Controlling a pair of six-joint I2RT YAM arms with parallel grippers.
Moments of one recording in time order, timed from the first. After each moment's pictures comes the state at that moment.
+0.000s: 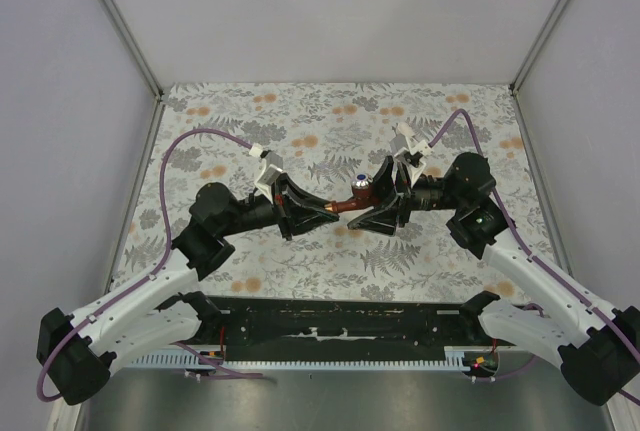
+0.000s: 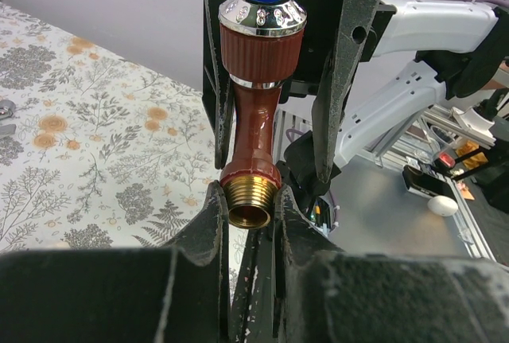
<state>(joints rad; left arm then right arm) -0.73 0.87 0.65 0.41 0.64 -0.48 0.55 0.98 0.79 0.31 -1.06 0.36</state>
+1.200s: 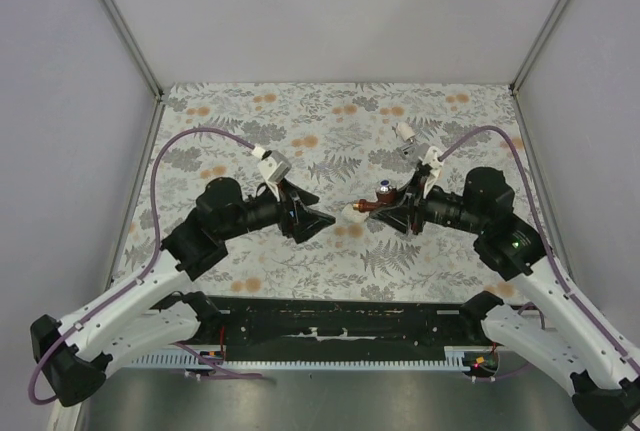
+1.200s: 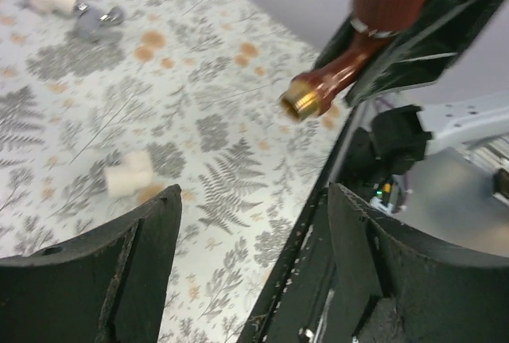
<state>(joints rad) -0.76 0.83 0.73 0.02 0.42 -0.36 0.55 0.79 0.84 -0.24 -0.67 0.12</state>
